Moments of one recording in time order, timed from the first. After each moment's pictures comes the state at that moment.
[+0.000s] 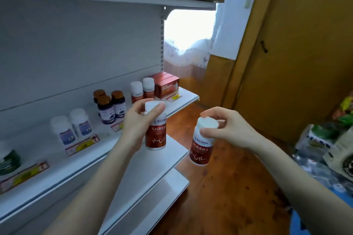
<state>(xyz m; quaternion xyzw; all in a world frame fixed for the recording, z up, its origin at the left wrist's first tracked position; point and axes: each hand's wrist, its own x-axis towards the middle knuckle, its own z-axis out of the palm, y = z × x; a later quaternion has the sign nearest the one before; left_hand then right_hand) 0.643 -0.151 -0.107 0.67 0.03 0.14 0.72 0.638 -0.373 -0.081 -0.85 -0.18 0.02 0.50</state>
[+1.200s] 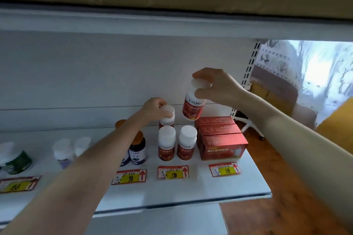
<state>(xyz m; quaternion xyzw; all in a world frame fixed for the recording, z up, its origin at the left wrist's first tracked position) 0.928 -0.023 -0.109 0.87 0.29 0.13 0.39 1.024 -0.197 -0.003 -0.79 -0.49 0.08 0.35</state>
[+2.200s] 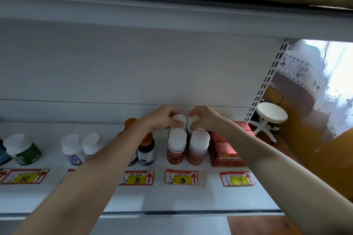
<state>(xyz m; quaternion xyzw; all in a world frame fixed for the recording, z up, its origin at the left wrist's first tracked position) 0.918 -0.018 -0.122 0.85 0.24 0.04 0.46 1.048 -0.129 -0.116 -0.83 -0.42 0.27 0.25</state>
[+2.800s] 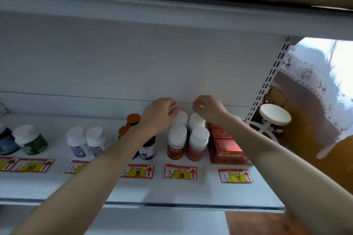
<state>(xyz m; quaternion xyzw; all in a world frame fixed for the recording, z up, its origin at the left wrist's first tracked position) 0.894 -0.048 -0.109 0.91 0.26 0.25 0.21 1.041 -0.137 -0.092 -0.83 -0.48 0.11 0.24</state>
